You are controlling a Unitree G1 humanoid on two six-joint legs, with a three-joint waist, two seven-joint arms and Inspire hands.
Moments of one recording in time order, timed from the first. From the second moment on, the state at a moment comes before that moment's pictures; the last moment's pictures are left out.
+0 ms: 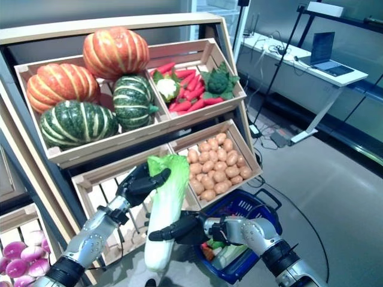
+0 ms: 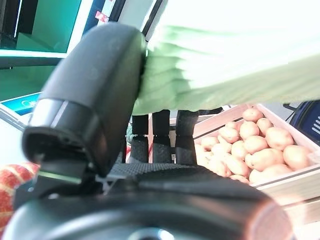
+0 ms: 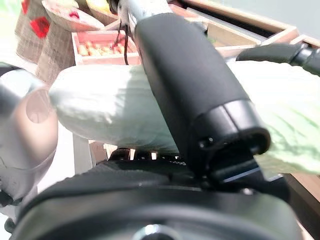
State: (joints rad) left arm -0.11 0.40 -0.33 0.24 -0.92 -0.10 -0.30; right arm -0.26 -0.53 0.52 0.11 1.07 0.78 0.48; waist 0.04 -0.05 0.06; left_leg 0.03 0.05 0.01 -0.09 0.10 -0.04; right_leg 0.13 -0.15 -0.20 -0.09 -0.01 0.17
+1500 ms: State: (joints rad) left arm -0.12 0.37 -0.28 0.21 -0.94 -0.10 -0.29; right arm -0.20 -0.54 0.51 0.10 1.07 0.59 0.58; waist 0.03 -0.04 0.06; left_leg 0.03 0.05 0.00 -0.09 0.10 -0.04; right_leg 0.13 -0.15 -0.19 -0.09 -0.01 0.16
